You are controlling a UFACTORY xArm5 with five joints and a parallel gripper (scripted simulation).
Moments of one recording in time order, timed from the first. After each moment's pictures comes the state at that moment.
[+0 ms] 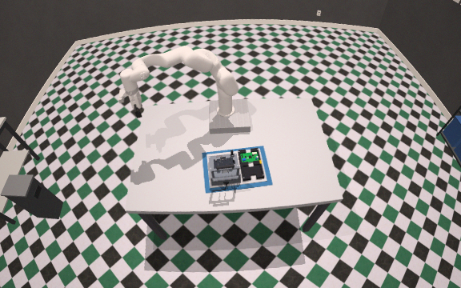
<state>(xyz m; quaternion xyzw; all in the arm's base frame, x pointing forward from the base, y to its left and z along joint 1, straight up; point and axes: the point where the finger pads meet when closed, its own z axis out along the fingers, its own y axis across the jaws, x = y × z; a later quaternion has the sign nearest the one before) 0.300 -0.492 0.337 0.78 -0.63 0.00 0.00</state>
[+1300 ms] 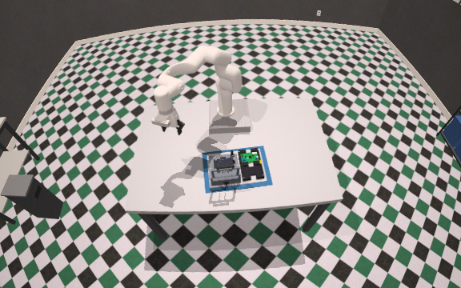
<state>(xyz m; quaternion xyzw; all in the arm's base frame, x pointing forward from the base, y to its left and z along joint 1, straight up) 0.450 -0.273 0.321 0.99 -0.15 0.00 0.00</state>
